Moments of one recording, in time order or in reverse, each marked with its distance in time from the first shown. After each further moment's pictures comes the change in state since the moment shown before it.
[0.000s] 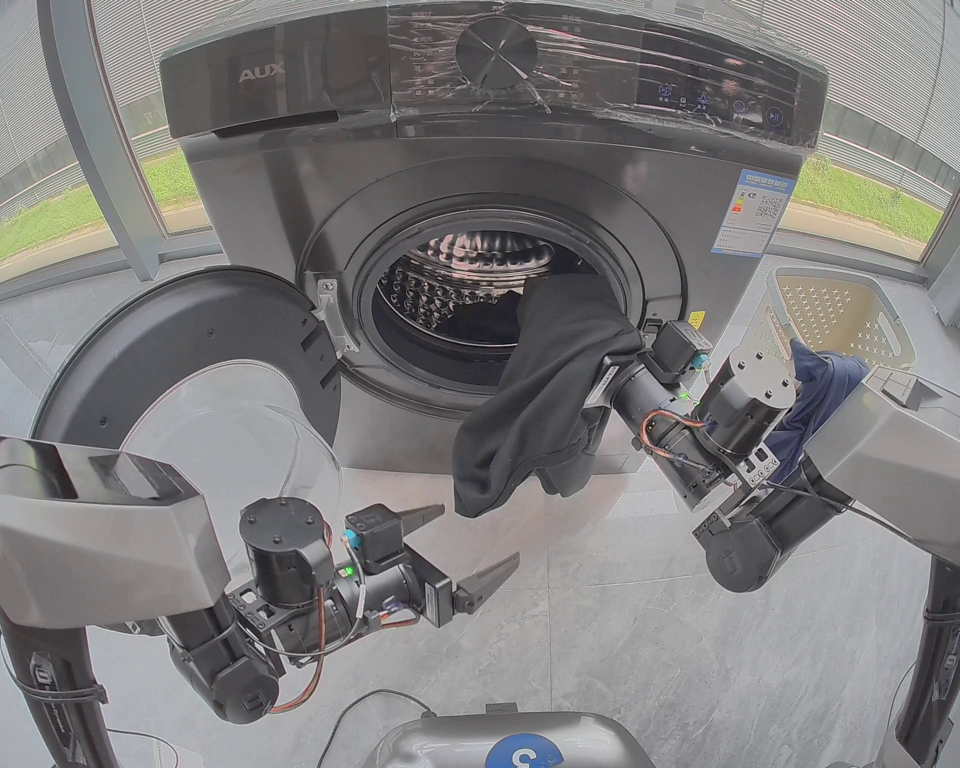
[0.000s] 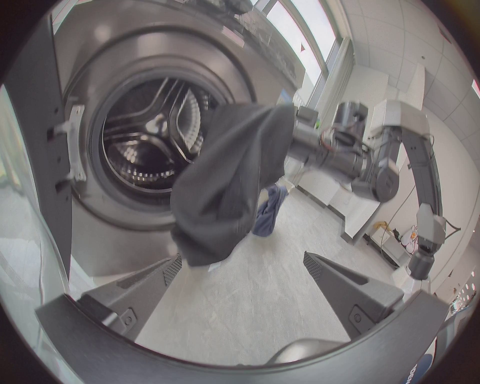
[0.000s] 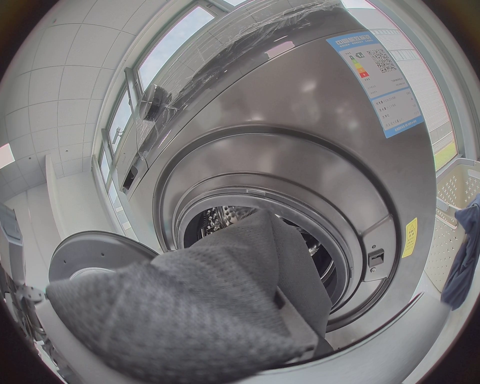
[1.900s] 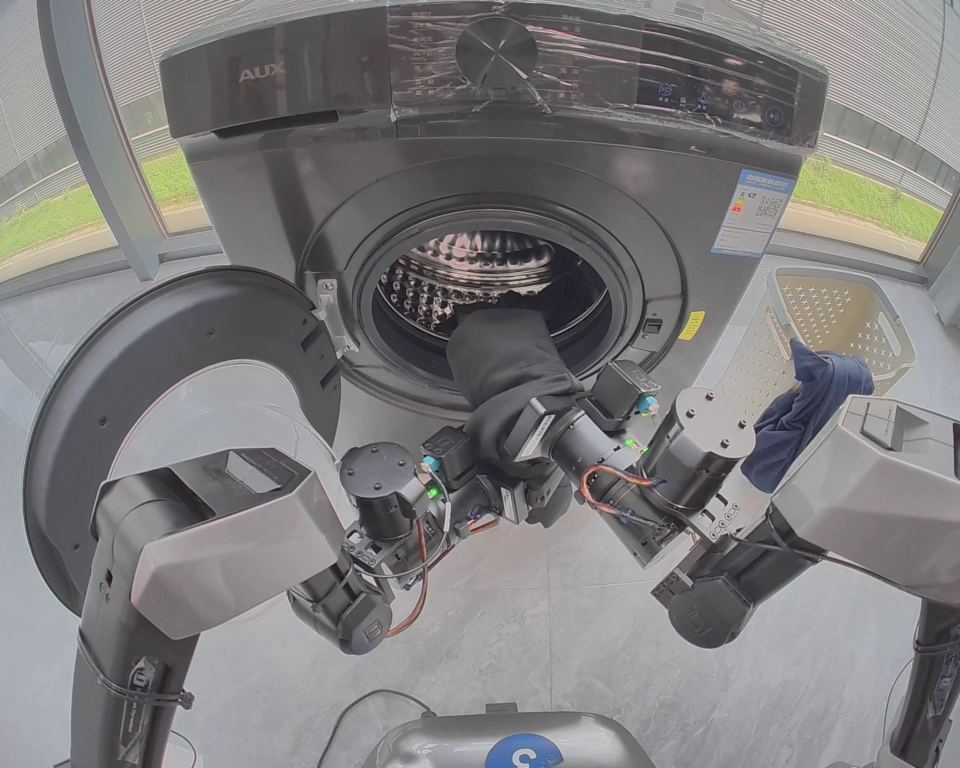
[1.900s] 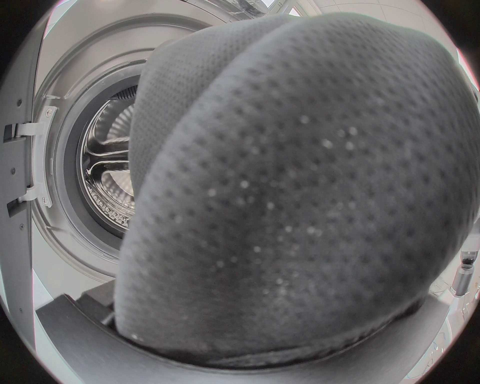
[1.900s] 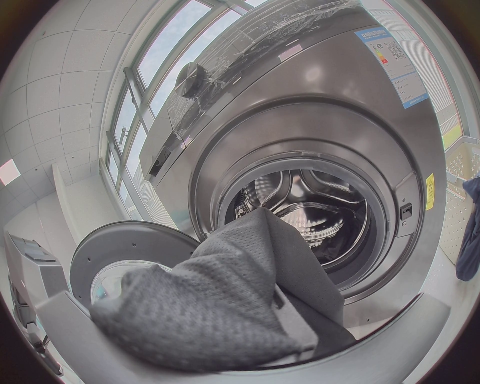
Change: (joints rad) left arm -0.004 0.288 -0.591 0.004 0.079 -0.036; right arm 0.169 0.013 0.036 0.000 -0.086 0.022
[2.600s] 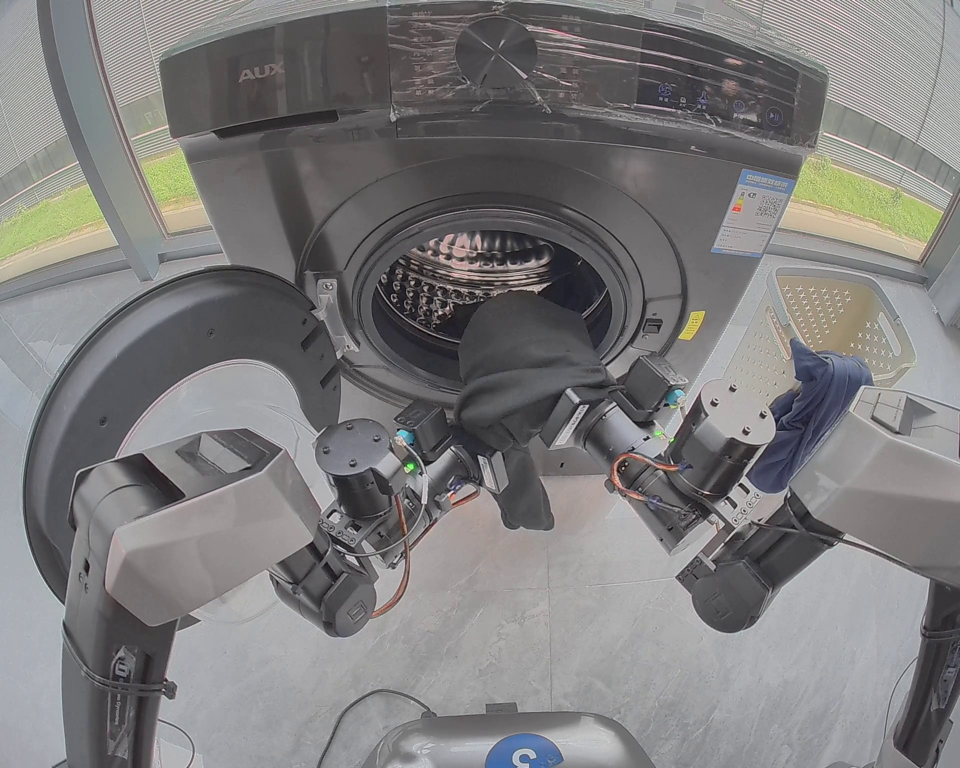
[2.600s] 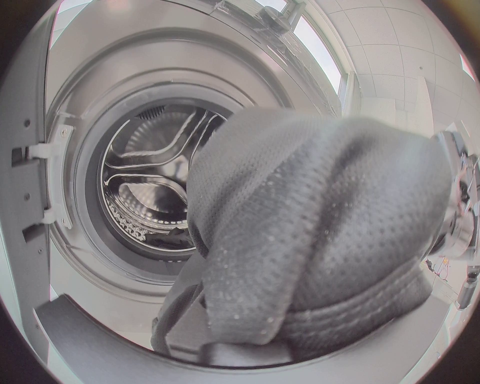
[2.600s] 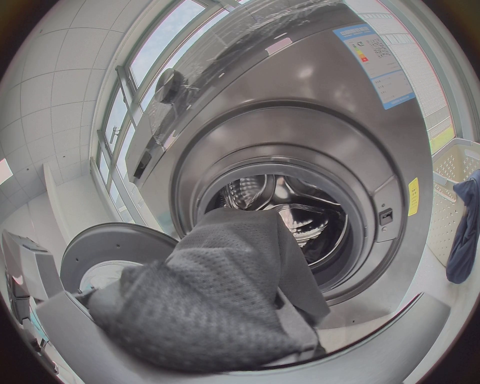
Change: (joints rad) left arm 0.038 -0.041 -0.008 -0.003 0.050 -0.029; right arm -0.068 -0.018 0.040 0.000 0.003 0.019
